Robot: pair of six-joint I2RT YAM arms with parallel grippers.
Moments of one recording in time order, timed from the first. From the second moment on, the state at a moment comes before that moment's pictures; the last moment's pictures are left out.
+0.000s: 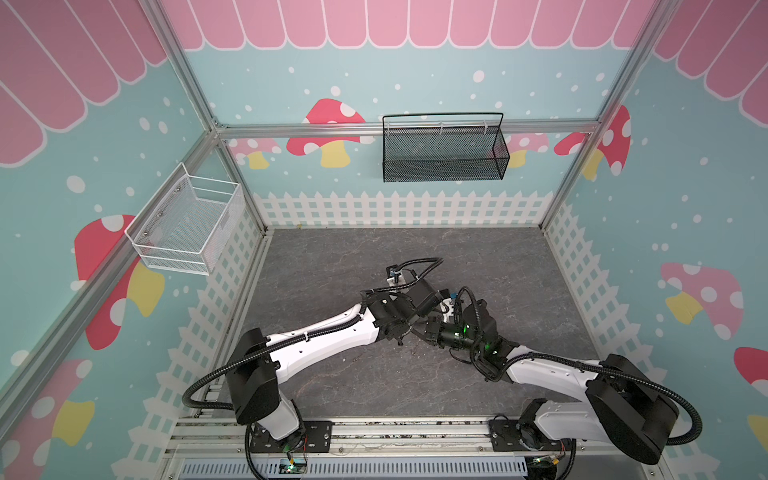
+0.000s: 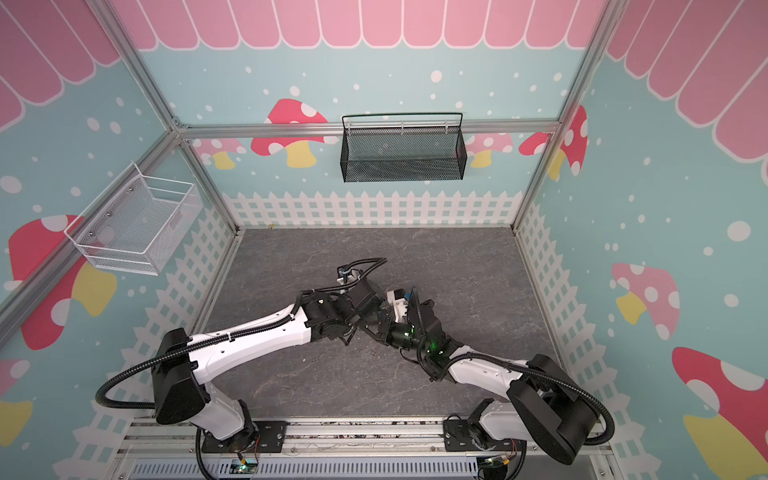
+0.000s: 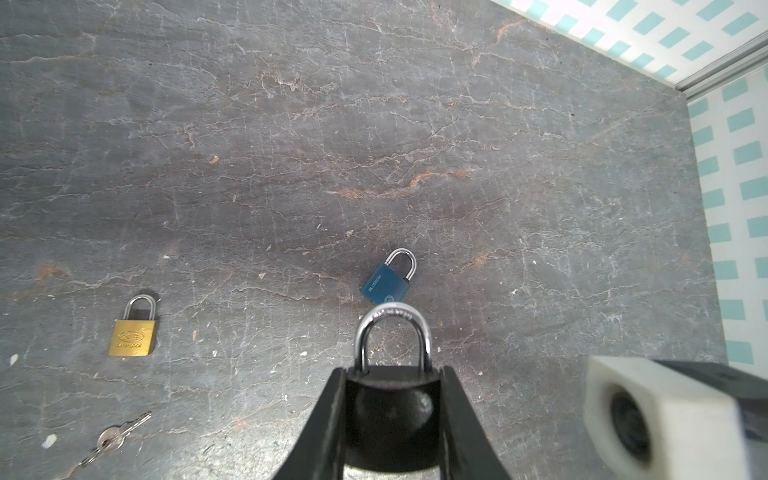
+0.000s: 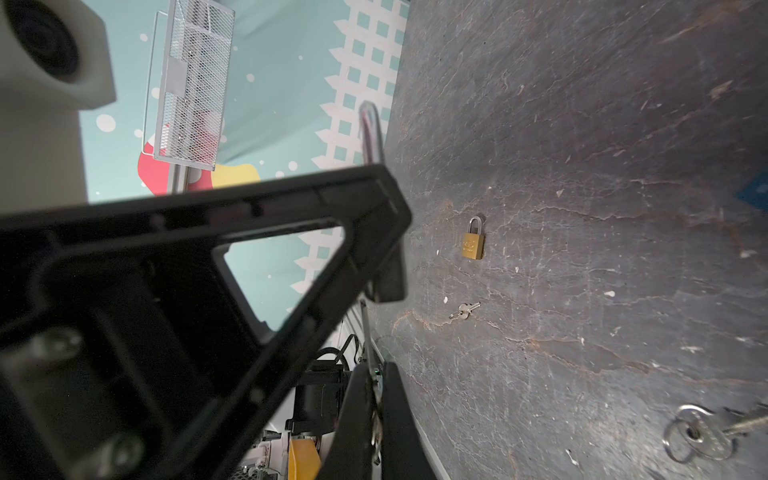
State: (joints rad) left arm -1.00 1.62 1.37 -0.75 -0.50 -1.11; right arm 0.73 1.29 0.45 0.61 -0.46 1.15
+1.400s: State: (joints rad) left arm -1.00 1.59 1.35 -0.69 -0.48 -1.11; right arm 0.73 1.21 0.46 0.50 -0.34 1.06
